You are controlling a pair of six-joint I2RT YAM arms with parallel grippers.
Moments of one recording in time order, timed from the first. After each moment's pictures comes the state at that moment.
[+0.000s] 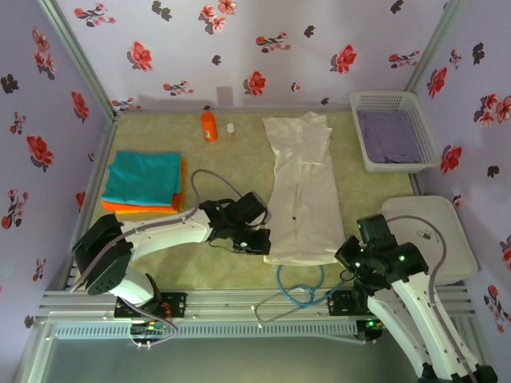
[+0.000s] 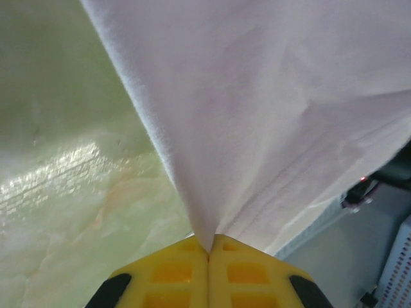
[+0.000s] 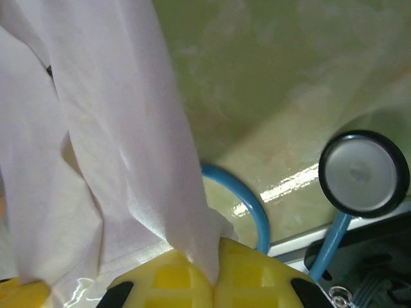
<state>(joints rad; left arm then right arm) -1.07 1.52 0.98 -0.56 0.38 -0.86 0.33 0.48 0.59 -1.26 -0.25 1.10</state>
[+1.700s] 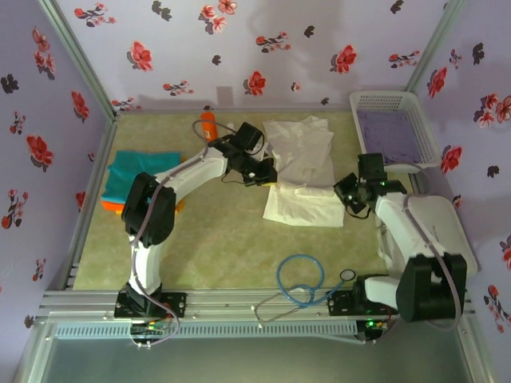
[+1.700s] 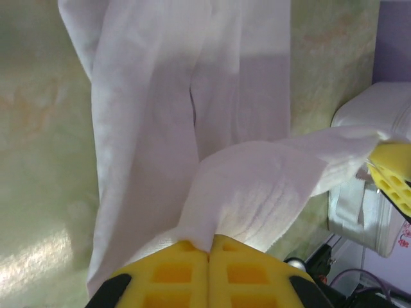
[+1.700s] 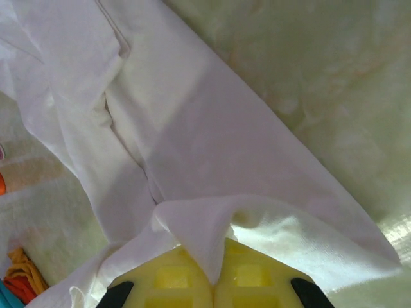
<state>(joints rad) -0.68 2.02 1.67 -0.67 0.51 -0.65 0.07 1.28 0.88 -0.63 -0.23 0.99</state>
